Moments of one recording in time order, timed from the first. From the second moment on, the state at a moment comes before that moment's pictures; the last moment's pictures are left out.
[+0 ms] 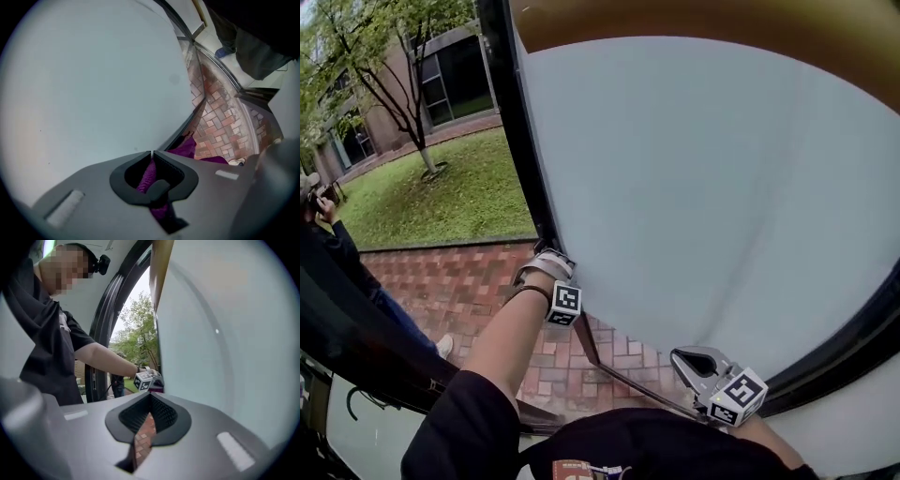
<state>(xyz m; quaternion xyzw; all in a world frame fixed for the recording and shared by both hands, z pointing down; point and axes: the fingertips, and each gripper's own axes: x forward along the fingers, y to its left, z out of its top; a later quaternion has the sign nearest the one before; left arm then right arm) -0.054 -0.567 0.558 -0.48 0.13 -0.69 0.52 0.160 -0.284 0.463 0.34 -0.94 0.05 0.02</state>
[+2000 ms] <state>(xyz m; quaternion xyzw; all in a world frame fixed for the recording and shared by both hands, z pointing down) 0.269 -0.804 0.484 -0.74 0.00 -0.31 0.59 0.146 -0.740 0.542 0.36 -0.93 0.06 0.05</state>
